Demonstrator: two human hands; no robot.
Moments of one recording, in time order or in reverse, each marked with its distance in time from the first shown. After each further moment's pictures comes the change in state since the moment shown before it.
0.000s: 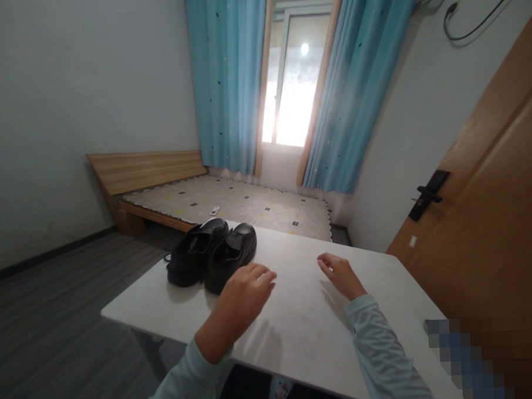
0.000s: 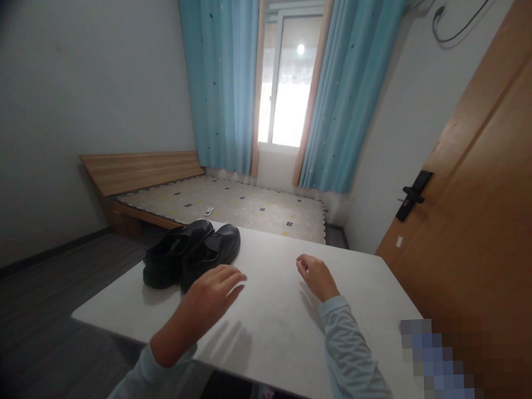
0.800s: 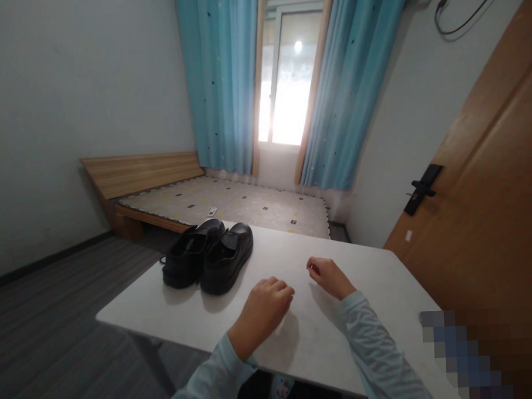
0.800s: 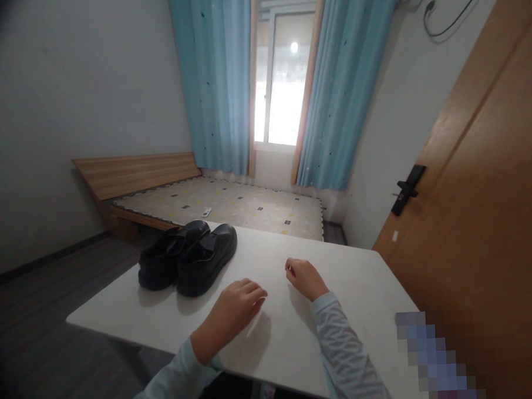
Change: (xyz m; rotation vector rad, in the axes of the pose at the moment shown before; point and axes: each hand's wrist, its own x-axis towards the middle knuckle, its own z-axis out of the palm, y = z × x) left_hand 0.011 0.032 0.060 -0.056 -0.073 0.082; right_hand -0.005 -0.011 0.008 -0.054 -0.145 -0.074
